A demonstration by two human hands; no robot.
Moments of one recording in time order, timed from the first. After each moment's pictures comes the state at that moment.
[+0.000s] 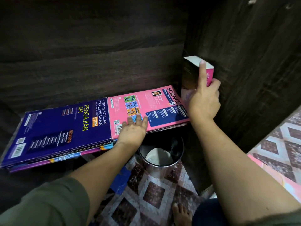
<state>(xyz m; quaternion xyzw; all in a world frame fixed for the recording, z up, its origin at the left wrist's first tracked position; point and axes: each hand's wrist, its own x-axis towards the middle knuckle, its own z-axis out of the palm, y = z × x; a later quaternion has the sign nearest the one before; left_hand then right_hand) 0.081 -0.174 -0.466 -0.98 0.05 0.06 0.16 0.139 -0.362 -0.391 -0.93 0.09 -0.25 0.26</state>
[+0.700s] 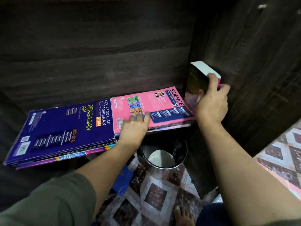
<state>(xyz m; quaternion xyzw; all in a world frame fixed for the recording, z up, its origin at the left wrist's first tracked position) 0.081 -0.167 -0.458 -0.99 0.02 -0.03 0.13 0.146 -0.366 -0.400 -0.92 0.11 -0.27 0.28</state>
